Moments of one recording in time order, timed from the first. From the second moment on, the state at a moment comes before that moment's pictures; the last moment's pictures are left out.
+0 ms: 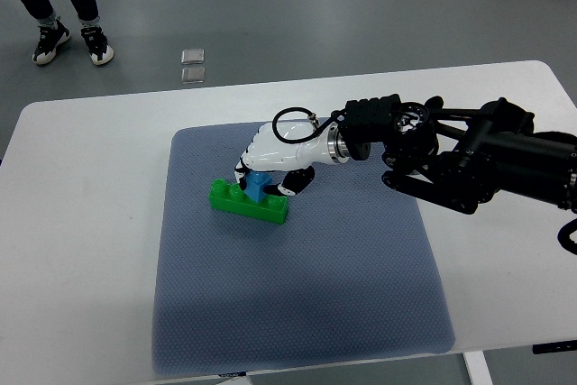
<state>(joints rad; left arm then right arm) 0.05 0.00 -0.10 -0.16 0.07 0.00 -0.04 1.16 -0.14 0.06 0.92 -1.84 0.02 0.41</state>
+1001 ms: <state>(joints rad) 0.05 0.00 -0.10 -0.16 0.07 0.00 -0.04 1.16 -0.16 0.05 0.93 -1.86 -0.02 0.45</state>
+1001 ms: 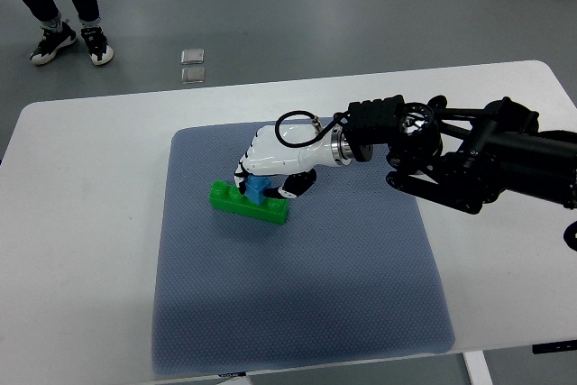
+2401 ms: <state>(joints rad) 0.05 0.00 -0.10 -0.16 0.07 0.00 -0.04 1.13 -0.14 0.05 0.89 -1.89 -0.05 0.45</state>
